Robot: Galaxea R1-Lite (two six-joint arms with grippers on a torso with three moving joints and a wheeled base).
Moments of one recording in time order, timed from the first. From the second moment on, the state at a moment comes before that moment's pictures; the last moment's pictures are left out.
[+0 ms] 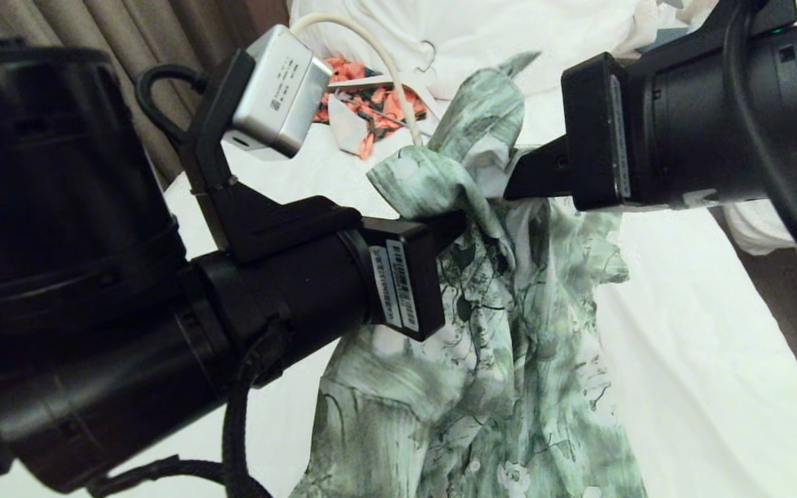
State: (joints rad) left arm -1.06 1.45 -0.95 -0.51 0.27 -0.15; right arm 0.92 1.61 -1.85 0.58 -0.02 0.33
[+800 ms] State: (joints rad) left arm -1.04 1.45 -0.92 -0.69 0.27 -0.15; right arm 0.92 1.56 -1.79 0.62 -0.02 0.34
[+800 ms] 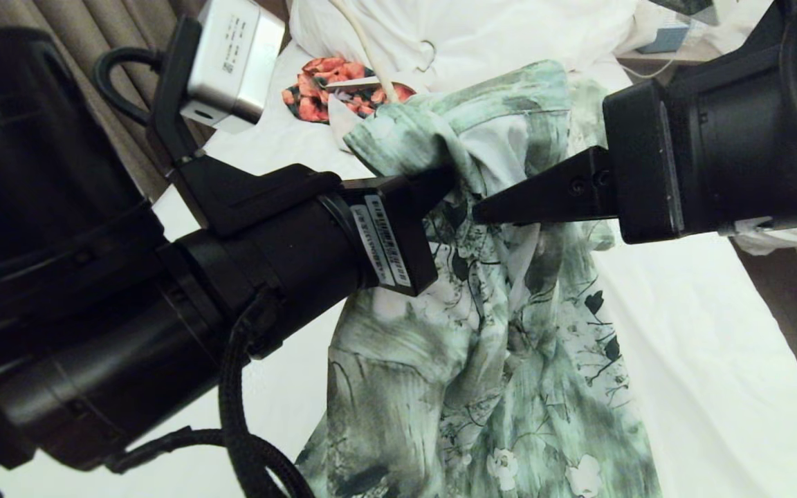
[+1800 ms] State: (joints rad) left arm -1.11 1.53 -0.91 -0.68 0.27 -0.15; right arm 0.94 1.50 -1.98 0.73 -0.10 0.35
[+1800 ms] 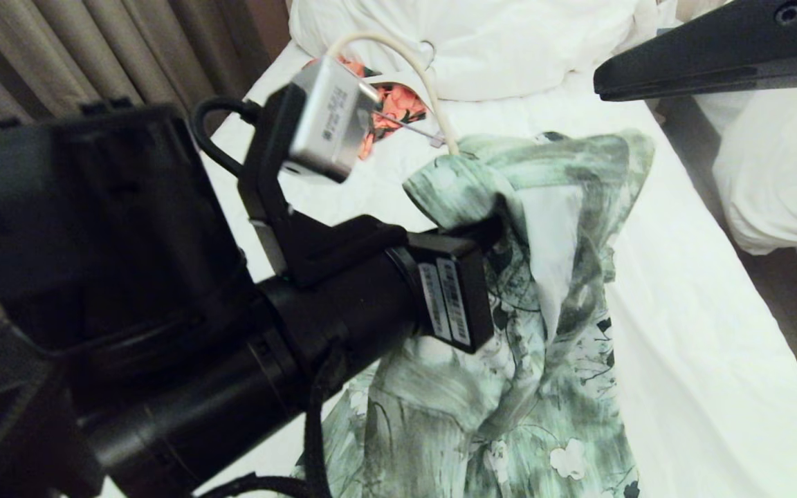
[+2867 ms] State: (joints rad) left arm -1.19 1.58 -0.89 -0.69 0.28 -0.16; right arm 0.99 1.57 -1.95 0.71 -0.22 0.24
